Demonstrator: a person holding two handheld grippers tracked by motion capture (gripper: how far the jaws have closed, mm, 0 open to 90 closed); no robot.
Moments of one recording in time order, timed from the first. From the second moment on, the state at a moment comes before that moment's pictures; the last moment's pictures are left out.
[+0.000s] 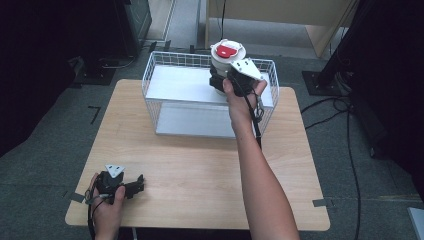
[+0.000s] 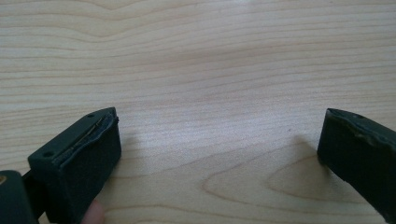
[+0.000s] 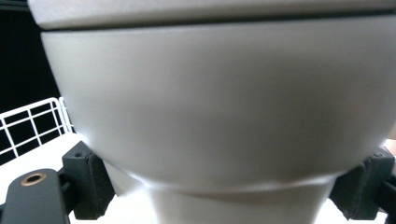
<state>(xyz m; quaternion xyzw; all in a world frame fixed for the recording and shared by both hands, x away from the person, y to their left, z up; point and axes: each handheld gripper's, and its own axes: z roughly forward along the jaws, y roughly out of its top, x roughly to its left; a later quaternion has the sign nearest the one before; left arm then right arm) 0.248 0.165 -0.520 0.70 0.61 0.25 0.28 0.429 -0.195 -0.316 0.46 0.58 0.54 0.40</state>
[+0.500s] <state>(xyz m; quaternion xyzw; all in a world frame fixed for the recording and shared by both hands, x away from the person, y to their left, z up) 0.248 0.165 -0.519 0.70 0.61 0.25 0.27 0.430 -0.200 -0.318 0.48 0.57 0.55 0.38</state>
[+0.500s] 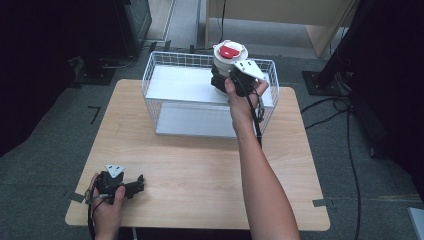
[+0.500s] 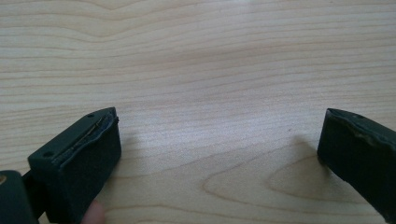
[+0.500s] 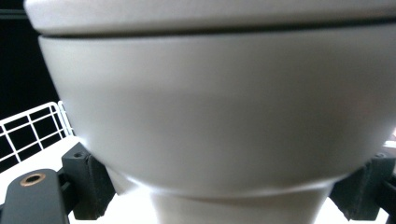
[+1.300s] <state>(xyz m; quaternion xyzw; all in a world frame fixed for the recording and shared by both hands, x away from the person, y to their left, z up) 0.248 0.164 -0.520 0.70 0.61 0.25 0.27 0.411 -0.211 -0.328 0.46 0.60 0.55 0.36</state>
